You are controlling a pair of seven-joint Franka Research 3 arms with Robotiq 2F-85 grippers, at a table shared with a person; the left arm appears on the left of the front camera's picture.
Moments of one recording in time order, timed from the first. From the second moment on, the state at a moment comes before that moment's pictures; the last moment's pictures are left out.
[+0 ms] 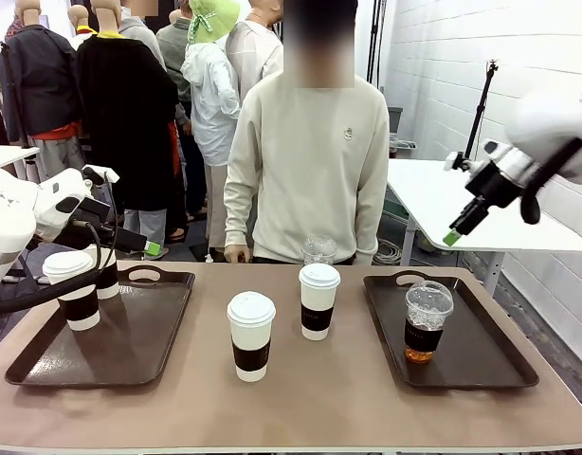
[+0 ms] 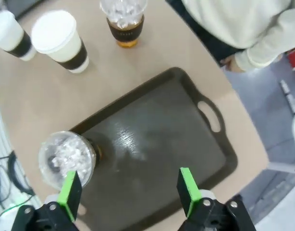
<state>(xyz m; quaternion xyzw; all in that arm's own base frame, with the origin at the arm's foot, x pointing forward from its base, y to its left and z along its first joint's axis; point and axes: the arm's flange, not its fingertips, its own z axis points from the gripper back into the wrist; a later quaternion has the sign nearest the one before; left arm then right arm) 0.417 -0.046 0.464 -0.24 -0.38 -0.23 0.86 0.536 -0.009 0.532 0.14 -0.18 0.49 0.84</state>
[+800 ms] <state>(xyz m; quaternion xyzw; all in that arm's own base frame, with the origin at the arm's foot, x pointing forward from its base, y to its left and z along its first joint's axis) 0.417 -0.046 0.464 -0.24 -0.38 -0.23 0.86 0.584 0.005 0.543 0.14 -0.24 0.56 0.78</state>
